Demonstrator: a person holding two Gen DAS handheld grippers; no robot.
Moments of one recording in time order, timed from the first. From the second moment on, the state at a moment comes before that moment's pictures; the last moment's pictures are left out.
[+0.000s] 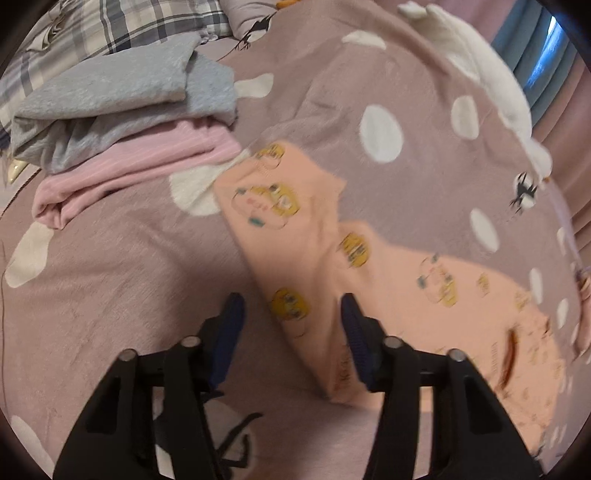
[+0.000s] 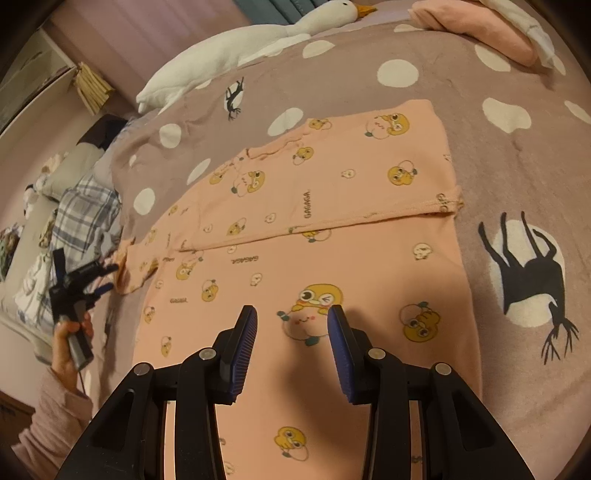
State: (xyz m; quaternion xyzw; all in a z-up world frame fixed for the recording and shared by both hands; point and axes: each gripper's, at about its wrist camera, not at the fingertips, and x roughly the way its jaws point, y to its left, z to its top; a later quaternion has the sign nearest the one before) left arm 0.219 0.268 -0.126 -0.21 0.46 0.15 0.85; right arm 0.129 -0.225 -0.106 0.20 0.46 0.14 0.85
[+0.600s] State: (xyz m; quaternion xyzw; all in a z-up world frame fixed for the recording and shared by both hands) left arm 0.247 0.278 -0.136 -0.19 0.44 0.22 0.85; right arm 0.133 -0.232 -0.114 0.20 0.47 0.13 0.85
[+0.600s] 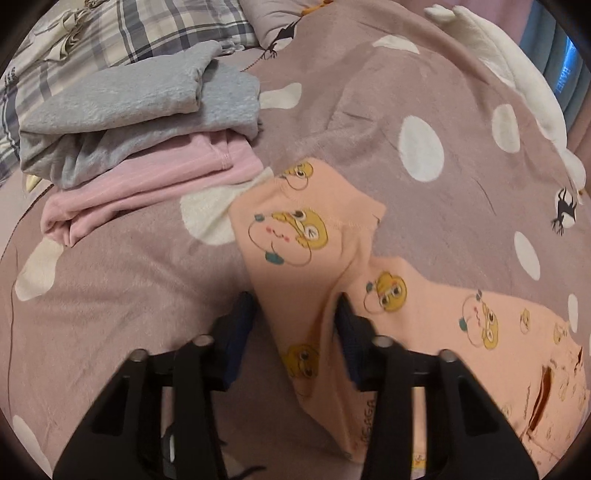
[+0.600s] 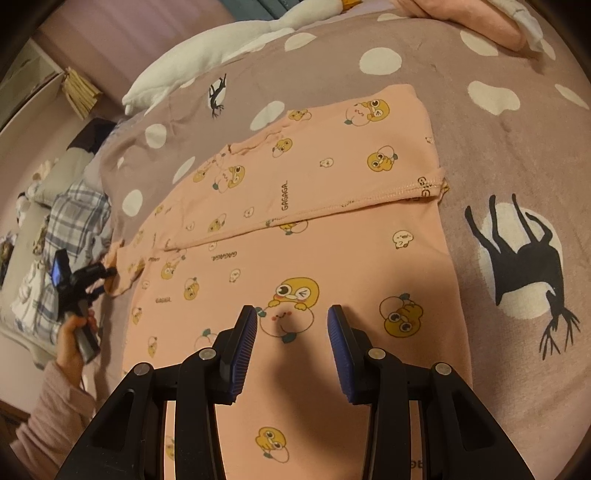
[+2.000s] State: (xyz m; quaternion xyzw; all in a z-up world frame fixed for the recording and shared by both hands) left arm 0.207 0.015 -0.107 -0.06 0.47 -0.20 0.86; right arm 0.179 -0.205 -0.097 0.26 0.45 0.20 0.83
